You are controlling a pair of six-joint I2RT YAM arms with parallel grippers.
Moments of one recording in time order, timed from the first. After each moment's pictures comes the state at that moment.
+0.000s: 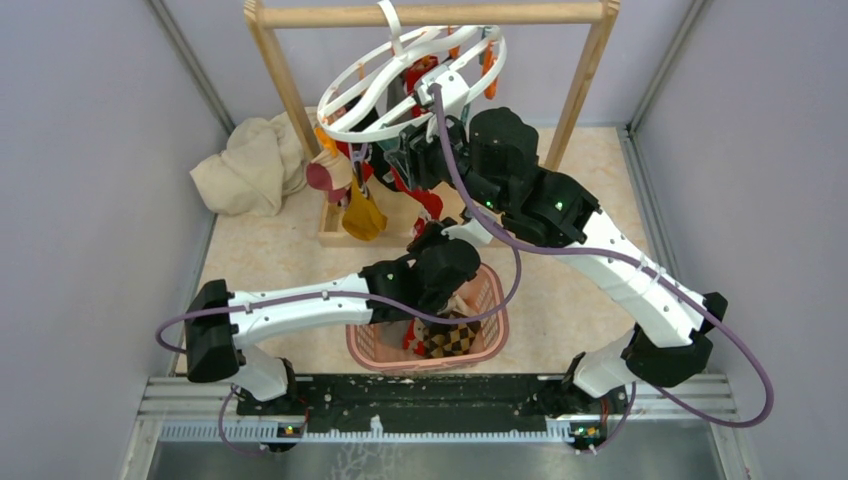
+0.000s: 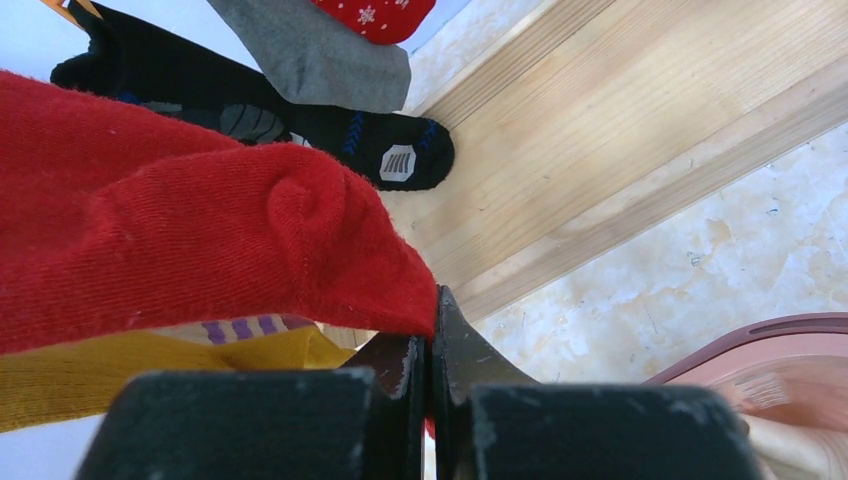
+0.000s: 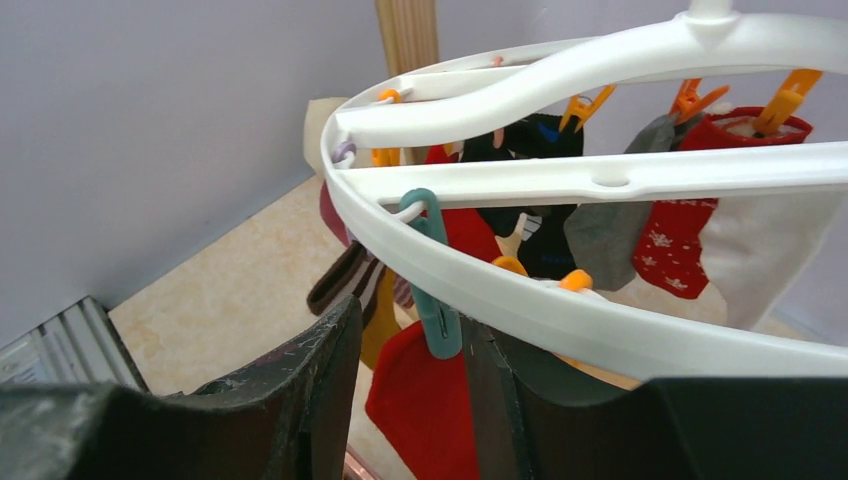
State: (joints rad) left arm -1.28 1.54 1.26 -0.21 -1.09 0.19; right arm 0.99 1.43 1.87 -0.51 0.14 0.05
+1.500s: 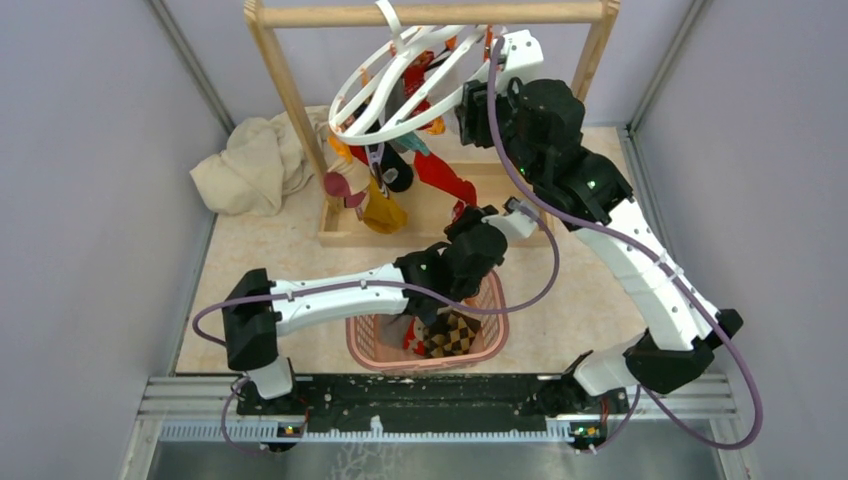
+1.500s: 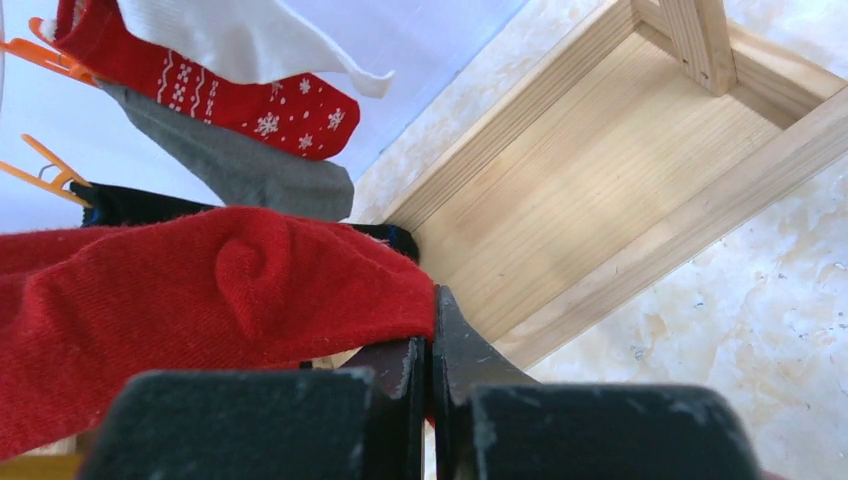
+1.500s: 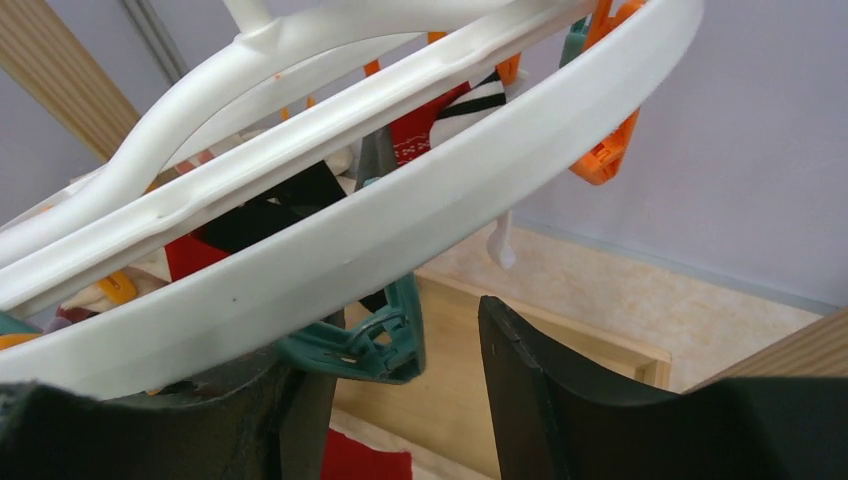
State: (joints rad) left arm -1.27 1.73 1.43 0.00 -0.98 0.42; right arm 0.72 1.41 1.86 -0.52 0.31 0.05
